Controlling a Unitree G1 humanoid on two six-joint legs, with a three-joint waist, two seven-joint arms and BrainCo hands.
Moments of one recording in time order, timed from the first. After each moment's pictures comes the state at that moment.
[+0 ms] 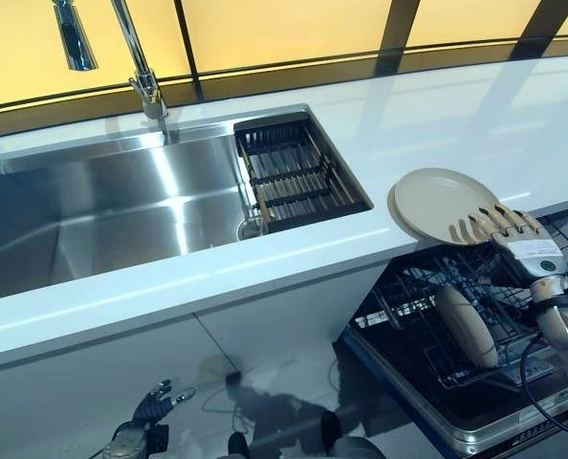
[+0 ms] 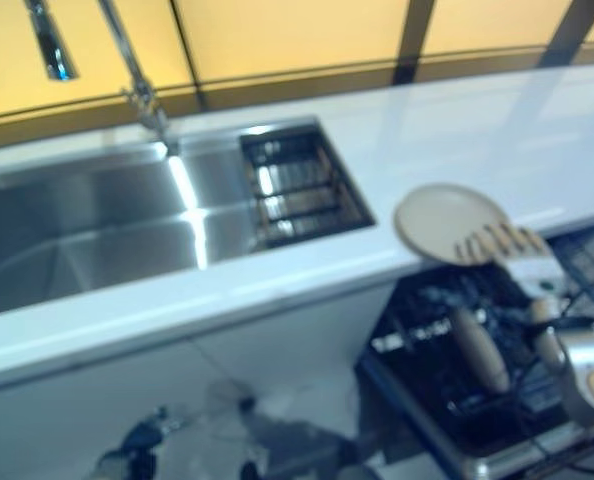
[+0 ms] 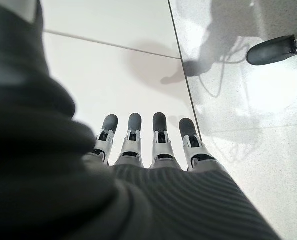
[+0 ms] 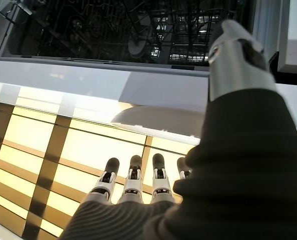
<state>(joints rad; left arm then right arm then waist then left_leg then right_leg) 0.15 0.37 -0.04 0.77 -0.23 -0.02 -0.06 -0.02 -1.02 0.05 0.10 -0.76 -0.04 -0.23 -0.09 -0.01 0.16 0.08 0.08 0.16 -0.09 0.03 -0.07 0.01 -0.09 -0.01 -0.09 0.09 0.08</state>
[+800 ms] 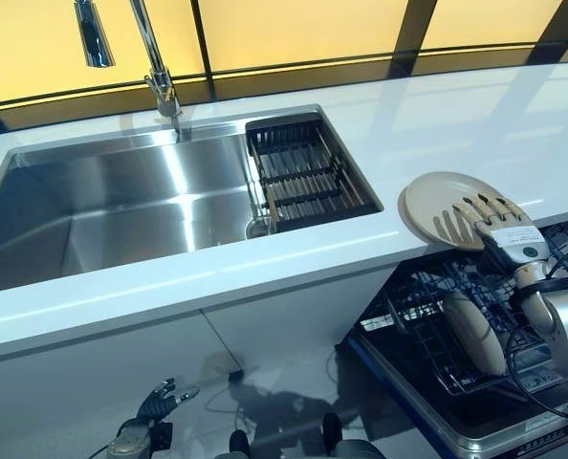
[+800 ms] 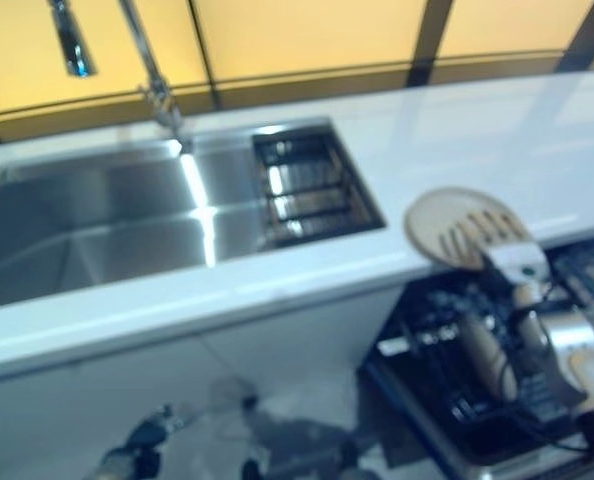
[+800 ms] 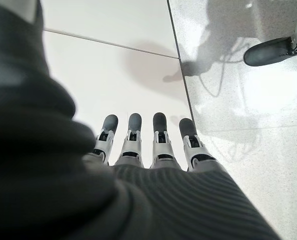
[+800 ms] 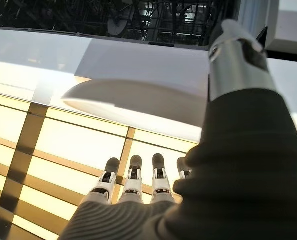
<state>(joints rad) 0.13 0.37 -0.06 0.78 -0.23 -0.01 -0.05 -0.12 -1.01 0.12 0.14 -0.80 -0.03 -0.22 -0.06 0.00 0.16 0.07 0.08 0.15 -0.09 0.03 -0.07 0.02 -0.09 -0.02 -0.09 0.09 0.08</state>
